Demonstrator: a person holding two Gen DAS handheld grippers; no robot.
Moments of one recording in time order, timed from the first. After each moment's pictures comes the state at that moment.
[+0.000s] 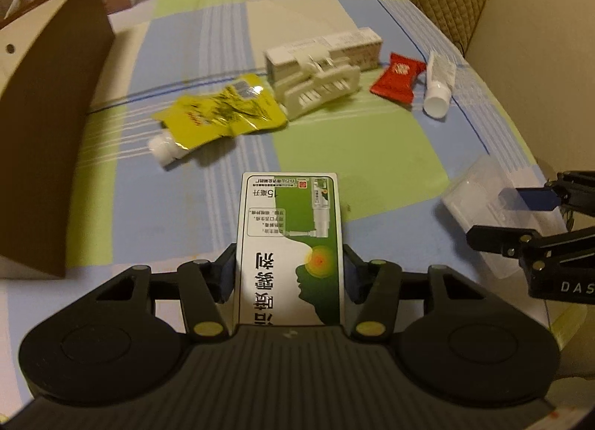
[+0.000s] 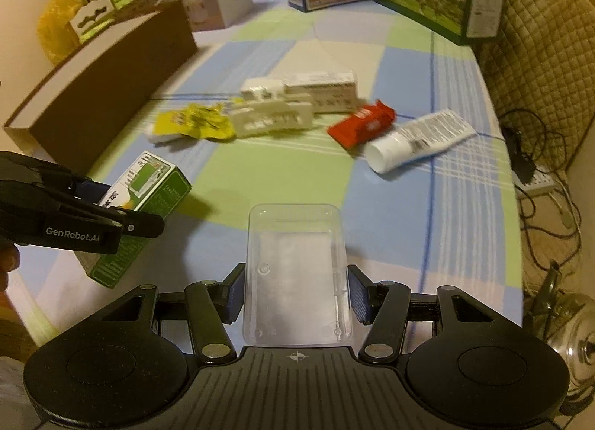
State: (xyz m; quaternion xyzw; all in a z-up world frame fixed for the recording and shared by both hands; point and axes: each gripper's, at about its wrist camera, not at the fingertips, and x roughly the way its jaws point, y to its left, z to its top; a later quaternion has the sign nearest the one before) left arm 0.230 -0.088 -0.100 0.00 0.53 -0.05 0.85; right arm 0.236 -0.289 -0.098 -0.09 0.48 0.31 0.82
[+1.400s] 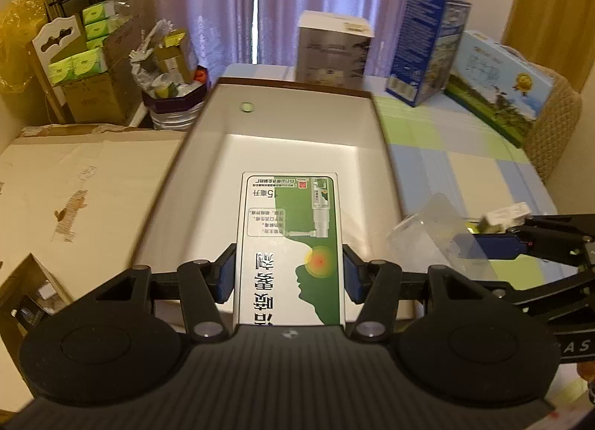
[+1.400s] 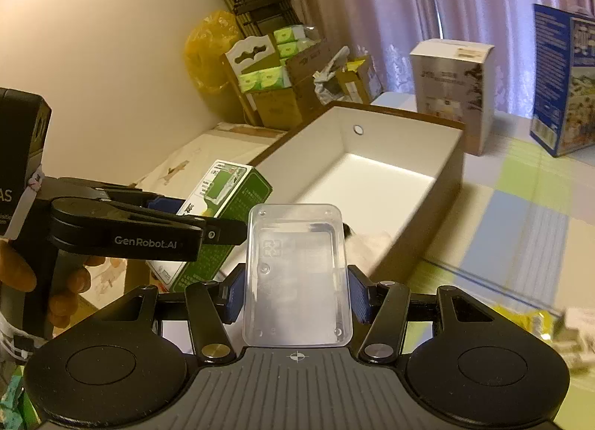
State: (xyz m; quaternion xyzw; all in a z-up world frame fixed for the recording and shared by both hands) left arm 0.187 0.193 0.028 -0.06 0.41 0.09 0.90; right arm 0.202 0.018 -0.011 -0.06 0.38 0.52 0.76
